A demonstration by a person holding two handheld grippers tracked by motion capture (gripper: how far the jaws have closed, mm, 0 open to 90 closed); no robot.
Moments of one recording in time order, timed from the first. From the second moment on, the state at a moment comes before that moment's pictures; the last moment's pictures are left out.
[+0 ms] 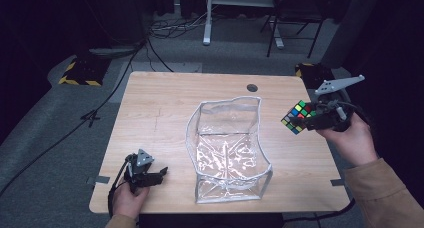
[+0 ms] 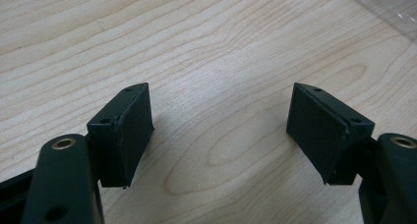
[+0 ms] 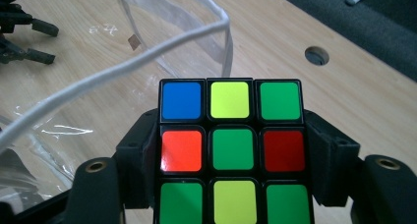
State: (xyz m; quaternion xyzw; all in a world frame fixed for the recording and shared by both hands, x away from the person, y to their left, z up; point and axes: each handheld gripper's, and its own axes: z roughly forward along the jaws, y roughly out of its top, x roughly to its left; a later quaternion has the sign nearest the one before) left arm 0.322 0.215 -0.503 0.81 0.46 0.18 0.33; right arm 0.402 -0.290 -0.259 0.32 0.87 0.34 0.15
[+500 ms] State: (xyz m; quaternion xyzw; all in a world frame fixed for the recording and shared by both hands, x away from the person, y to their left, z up) left arm 0.322 0.214 -0.503 0.80 0.46 0.18 0.33; right arm 0.398 -0.247 -0.216 0.27 0.89 0.35 0.15
